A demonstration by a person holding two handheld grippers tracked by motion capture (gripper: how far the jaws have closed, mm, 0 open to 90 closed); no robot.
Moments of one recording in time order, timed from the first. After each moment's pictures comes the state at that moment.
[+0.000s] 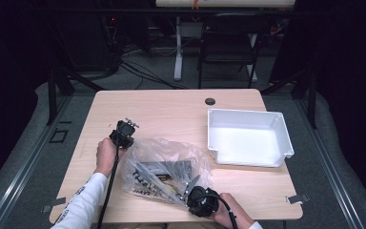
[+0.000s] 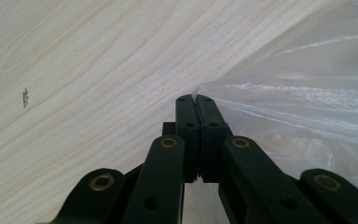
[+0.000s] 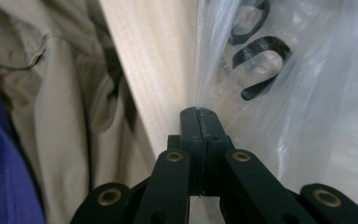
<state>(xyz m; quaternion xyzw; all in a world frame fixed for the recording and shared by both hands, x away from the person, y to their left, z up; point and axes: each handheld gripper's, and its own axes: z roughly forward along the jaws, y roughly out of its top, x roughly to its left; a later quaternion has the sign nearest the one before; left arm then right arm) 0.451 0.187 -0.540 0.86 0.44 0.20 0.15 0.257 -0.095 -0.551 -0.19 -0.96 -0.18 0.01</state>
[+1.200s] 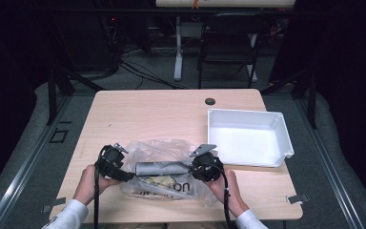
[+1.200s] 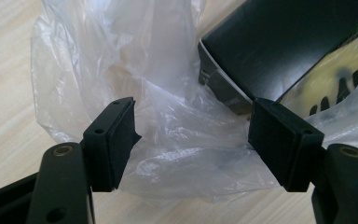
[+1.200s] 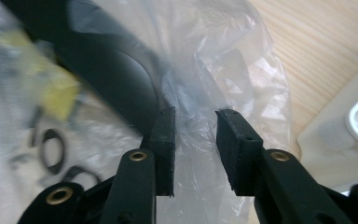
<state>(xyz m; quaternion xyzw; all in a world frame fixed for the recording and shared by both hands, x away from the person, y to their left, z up) 0.344 0.212 -0.516 0.89 0.41 0.05 0.20 0.324 -0.109 -0.512 -0.37 -0.87 -0.29 -0.17</state>
